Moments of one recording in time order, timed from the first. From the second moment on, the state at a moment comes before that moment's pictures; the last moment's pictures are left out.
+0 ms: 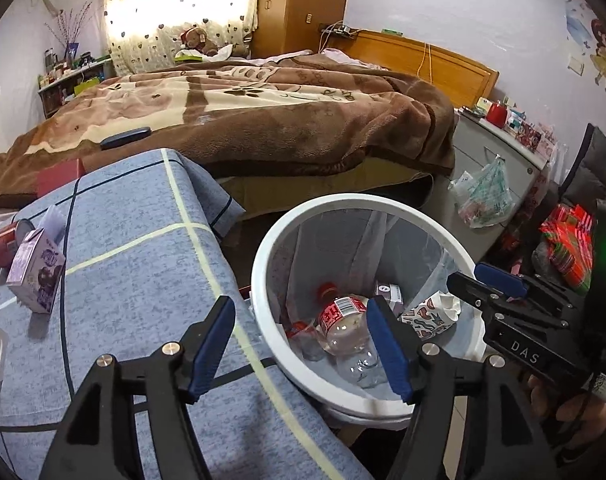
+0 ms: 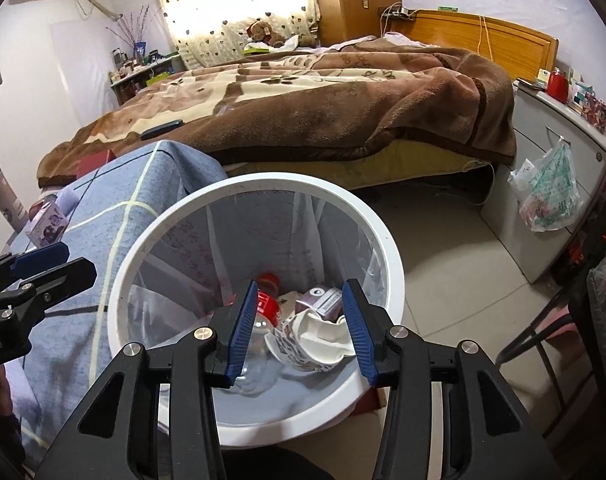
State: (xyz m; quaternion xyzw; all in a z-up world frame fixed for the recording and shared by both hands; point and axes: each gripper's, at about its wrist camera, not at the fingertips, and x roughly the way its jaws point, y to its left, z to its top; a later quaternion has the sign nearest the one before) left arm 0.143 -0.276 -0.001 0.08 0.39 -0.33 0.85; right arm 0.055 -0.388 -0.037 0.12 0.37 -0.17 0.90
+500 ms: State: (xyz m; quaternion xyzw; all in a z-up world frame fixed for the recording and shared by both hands) left arm 0.132 -0.219 0.018 0.07 0.36 -0.29 0.88; right arm 0.058 -0.357 -0.020 0.12 0.35 -0.14 0.92
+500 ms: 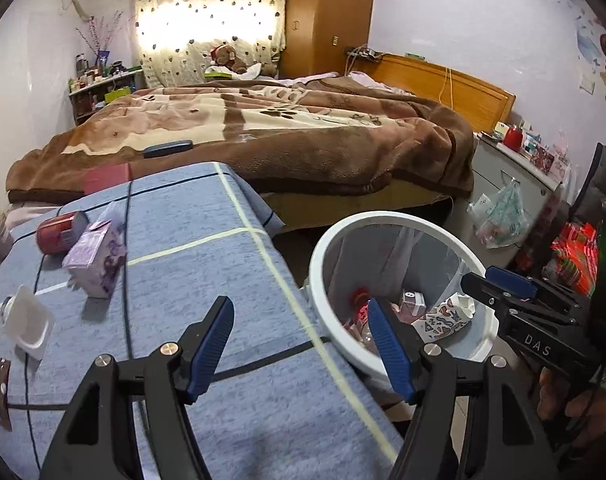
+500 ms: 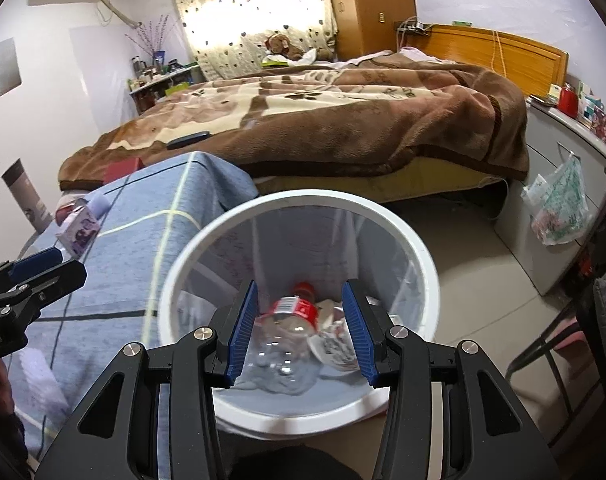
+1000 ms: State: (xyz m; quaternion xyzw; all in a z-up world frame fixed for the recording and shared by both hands) left arm 0.129 -0.121 0.018 0.04 0.35 -0.22 0.91; right arm 0.069 -0.289 -0.013 0.11 0.34 -0.06 0.93
